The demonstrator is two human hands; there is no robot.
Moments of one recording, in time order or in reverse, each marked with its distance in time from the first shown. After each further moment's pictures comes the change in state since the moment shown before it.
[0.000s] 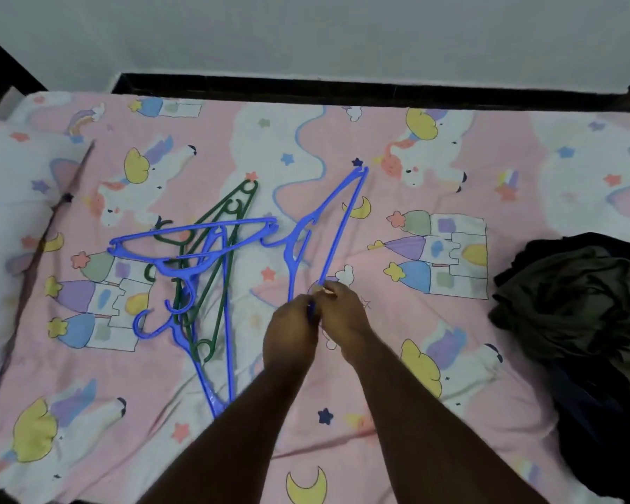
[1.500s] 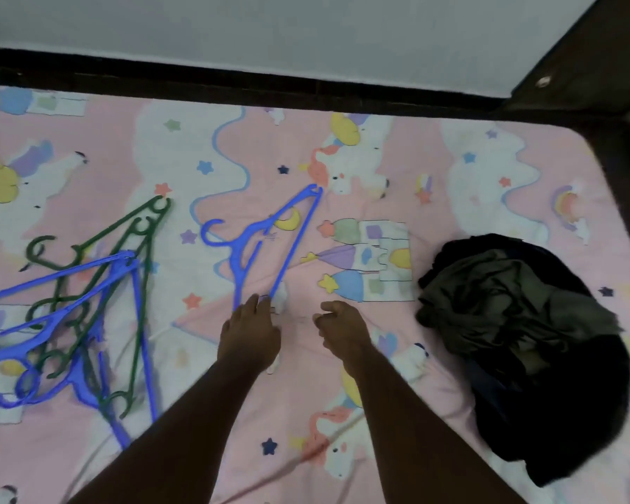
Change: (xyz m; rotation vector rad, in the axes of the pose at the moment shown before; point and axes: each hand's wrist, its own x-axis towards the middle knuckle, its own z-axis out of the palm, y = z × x) left_hand 0.063 0.005 0.036 0.274 -0.345 0.099; right_hand 0.028 0.034 -0.092 -0.040 0.084 0.258
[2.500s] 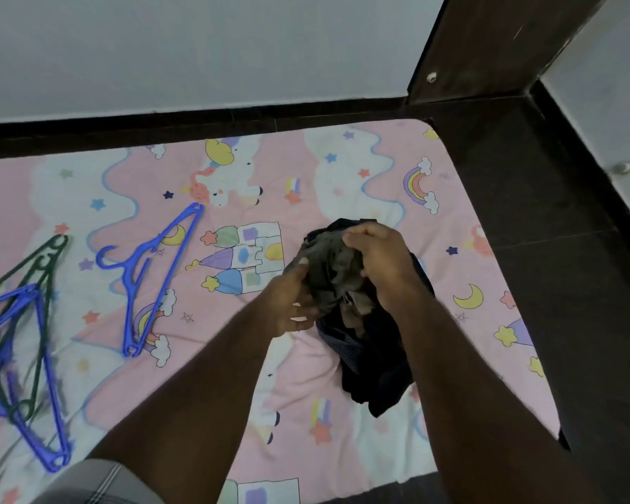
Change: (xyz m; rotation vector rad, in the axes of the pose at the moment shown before) left_hand -0.076 0.348 -0.006 -1.149 -0.596 -0.396; right_hand -0.139 0.031 -0.346 0.385 0.246 -0.352
